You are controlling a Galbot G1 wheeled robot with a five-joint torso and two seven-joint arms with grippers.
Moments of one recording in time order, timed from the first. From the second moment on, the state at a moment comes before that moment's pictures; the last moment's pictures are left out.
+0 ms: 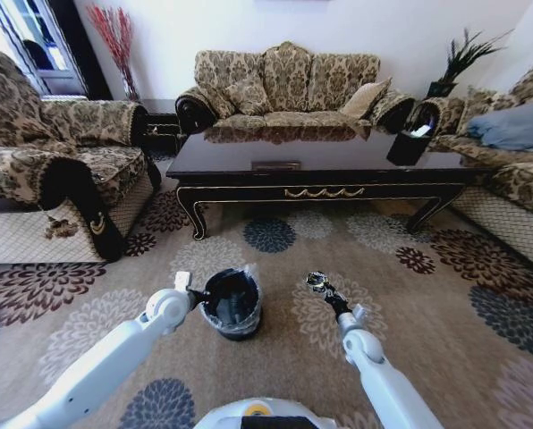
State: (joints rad) left arm 0.86 -0.83 0.08 -1.88 -1.28 0.74 -0.69; right arm -1.30 1.13 0.42 1.70 0.71 -0.02 0.11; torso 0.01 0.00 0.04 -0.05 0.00
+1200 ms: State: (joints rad) left arm 0.59 -0.98 0.40 -1.86 -1.45 0.74 -0.81; right arm -1.64 1.01 0.38 2.19 0.46 0.02 0.02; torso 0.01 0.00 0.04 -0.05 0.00
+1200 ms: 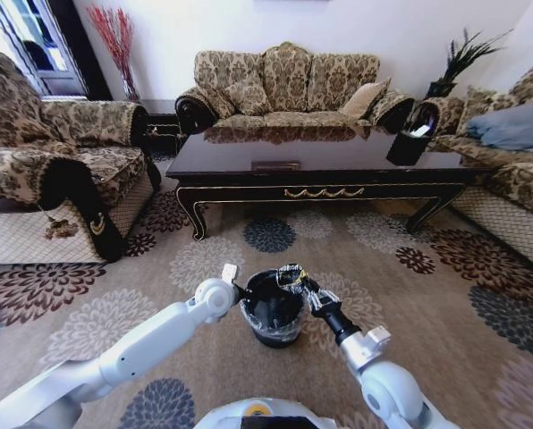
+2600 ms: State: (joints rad) left arm 0.77 -0.89 0.10 -1.88 -1.48 0.74 -0.87; right arm -1.62 1.06 0.41 2.17 0.48 0.03 0.02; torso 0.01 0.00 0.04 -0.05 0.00
